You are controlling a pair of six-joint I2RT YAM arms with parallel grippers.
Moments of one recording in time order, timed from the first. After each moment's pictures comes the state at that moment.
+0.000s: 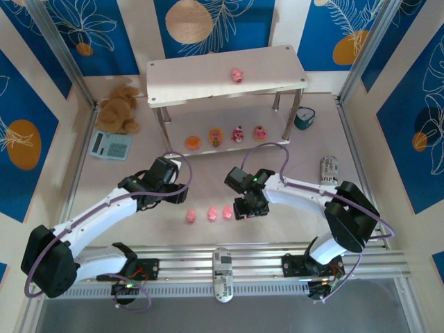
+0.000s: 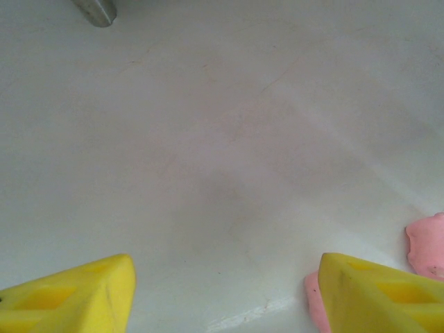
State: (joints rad) left arm -0.63 1.15 0.78 -0.65 -0.14 -0.28; right arm 0.87 1.53 0.95 -0.91 0.00 0.70
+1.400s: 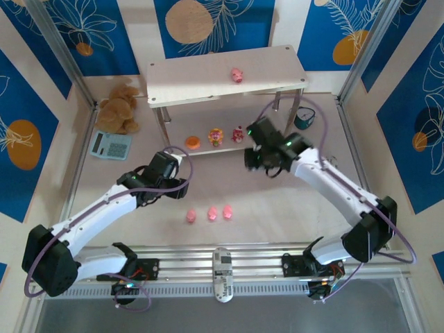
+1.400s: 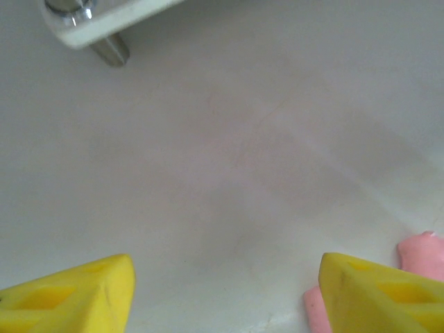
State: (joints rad) left arm -0.62 1.17 0.86 -0.67 -0.16 -0.24; right arm 0.62 1.41 1.44 -1.00 0.11 0.45
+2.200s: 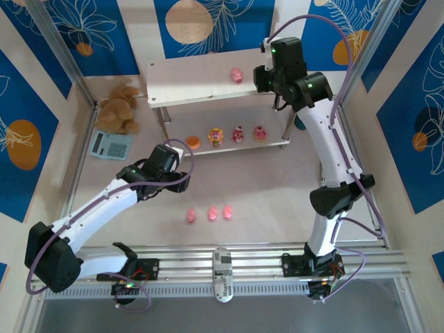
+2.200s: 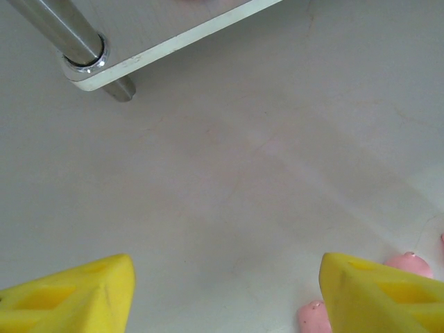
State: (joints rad) left arm -0.60 1.20 0.94 -0.70 -0.15 -0.22; right arm 0.41 1.85 2.35 -1.04 0.15 0.12
